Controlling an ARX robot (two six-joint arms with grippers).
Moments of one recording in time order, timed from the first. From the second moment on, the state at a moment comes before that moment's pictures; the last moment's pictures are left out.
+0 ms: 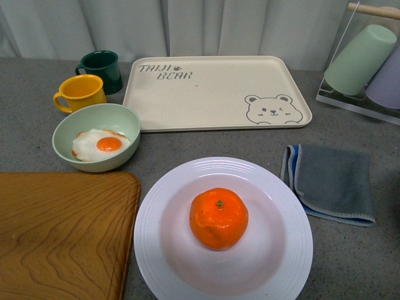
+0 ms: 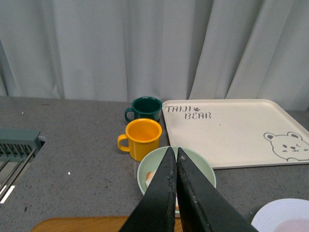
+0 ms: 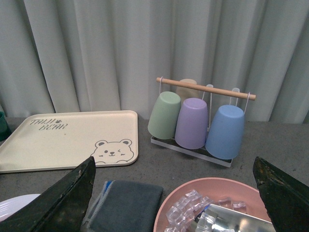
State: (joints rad) left arm -0.23 1.04 0.02 1.02 -0.22 -0.01; right arm 0.00 0.00 0.01 0.00 0.00 -0.01
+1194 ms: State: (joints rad) left arm 0.00 0.20 0.02 0.20 0.00 -0.01; right arm 0.00 0.00 0.01 0.00 0.00 -0.01
